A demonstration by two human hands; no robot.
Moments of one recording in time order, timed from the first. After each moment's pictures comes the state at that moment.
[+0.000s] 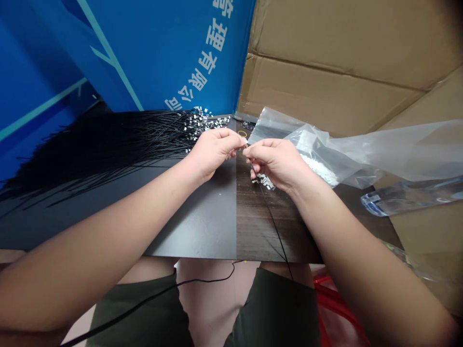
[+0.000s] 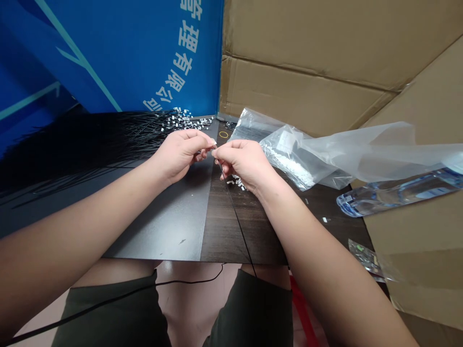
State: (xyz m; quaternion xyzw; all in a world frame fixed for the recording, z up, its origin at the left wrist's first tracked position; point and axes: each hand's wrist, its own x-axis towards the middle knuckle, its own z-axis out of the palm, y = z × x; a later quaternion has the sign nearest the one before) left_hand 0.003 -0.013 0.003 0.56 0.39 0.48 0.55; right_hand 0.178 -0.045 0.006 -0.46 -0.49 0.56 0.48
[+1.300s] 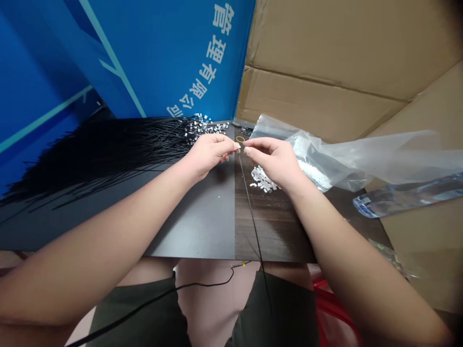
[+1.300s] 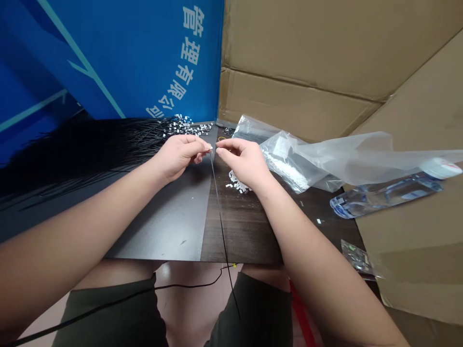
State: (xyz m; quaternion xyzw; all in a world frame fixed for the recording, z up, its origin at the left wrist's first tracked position) left_hand -0.011 -0.001 0.001 0.58 0.40 0.46 0.54; right_hand 0.189 -0.031 -0.003 -0.49 -0.65 0.32 0.49
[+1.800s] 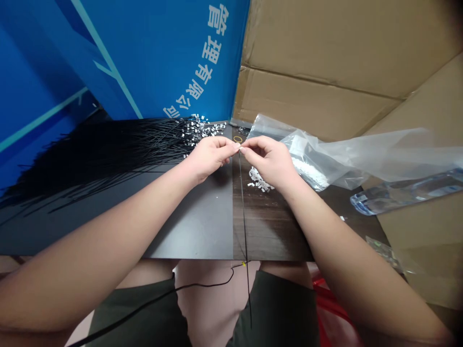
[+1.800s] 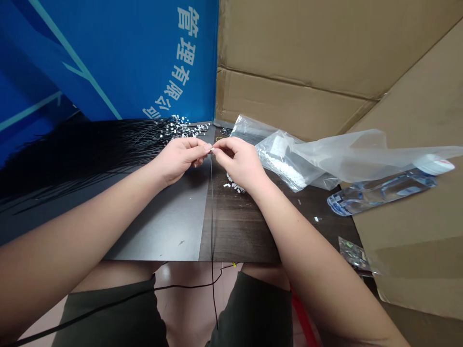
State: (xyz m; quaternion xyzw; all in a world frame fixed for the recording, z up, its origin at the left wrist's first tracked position) left_hand -0.007 -0.003 -0.003 0.62 0.38 0.44 0.53; right_hand 0.189 -0.030 -0.009 -0.46 -0.73 0.16 0.48
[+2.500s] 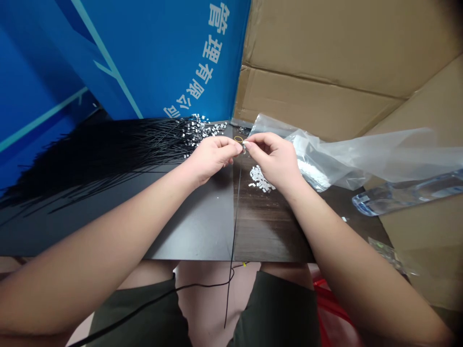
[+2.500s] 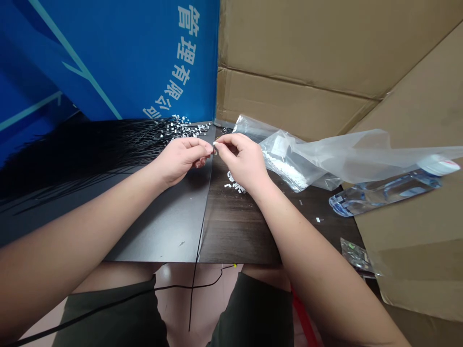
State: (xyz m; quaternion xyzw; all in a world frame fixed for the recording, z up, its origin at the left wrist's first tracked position) left_hand -0.002 -0.010 0.003 0.61 0.38 0.44 0.53; right_hand 0.187 -0.032 -0.007 -0.45 -0.71 0.15 0.52
